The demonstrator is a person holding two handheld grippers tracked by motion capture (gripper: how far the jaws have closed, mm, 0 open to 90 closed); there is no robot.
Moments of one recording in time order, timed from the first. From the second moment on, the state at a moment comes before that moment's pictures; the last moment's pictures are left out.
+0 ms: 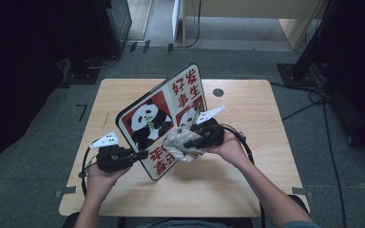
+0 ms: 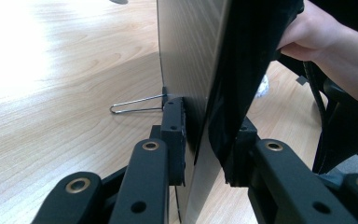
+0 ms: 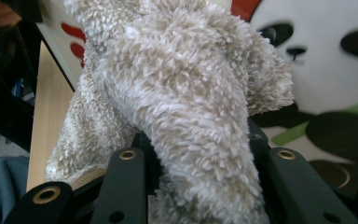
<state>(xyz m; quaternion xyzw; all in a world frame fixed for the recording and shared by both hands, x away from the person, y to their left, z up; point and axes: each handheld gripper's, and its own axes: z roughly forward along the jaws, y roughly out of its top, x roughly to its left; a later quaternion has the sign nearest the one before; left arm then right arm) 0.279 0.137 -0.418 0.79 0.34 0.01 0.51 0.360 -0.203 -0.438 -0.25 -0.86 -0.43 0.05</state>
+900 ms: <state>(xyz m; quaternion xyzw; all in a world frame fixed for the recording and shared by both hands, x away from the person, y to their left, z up) 0.279 0.137 -0.418 0.79 0.33 0.01 0.51 0.350 -0.205 -0.486 -0.27 -0.88 -0.40 0.07</state>
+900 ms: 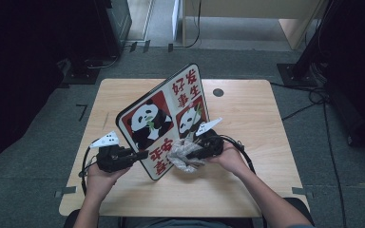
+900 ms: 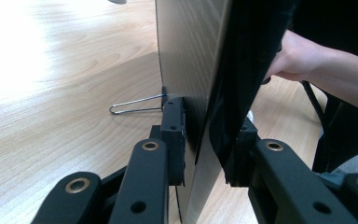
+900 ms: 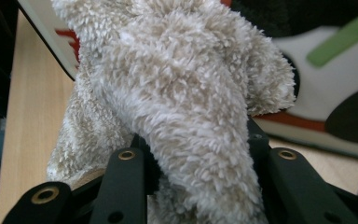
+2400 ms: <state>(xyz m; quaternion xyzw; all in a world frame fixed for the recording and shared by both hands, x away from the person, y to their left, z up) 0.279 0.137 -0.419 0.78 0.34 0.01 0.52 0.358 -0.156 -0.298 -0.20 -0.85 -0.49 0.03</state>
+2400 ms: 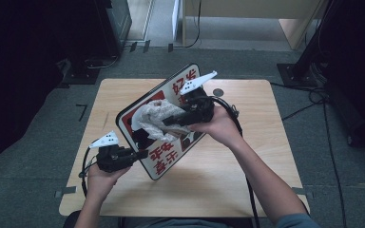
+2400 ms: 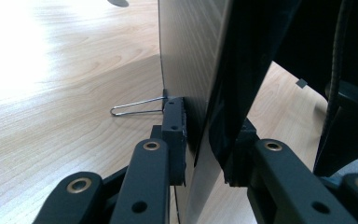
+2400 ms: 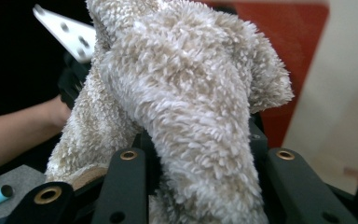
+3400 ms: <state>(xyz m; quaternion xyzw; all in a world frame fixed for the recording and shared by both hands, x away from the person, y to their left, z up) 0.276 0.136 -0.419 0.78 0.35 0.02 0.52 0.361 -0.138 -0.305 -0.17 -0.86 -0.49 0.02</state>
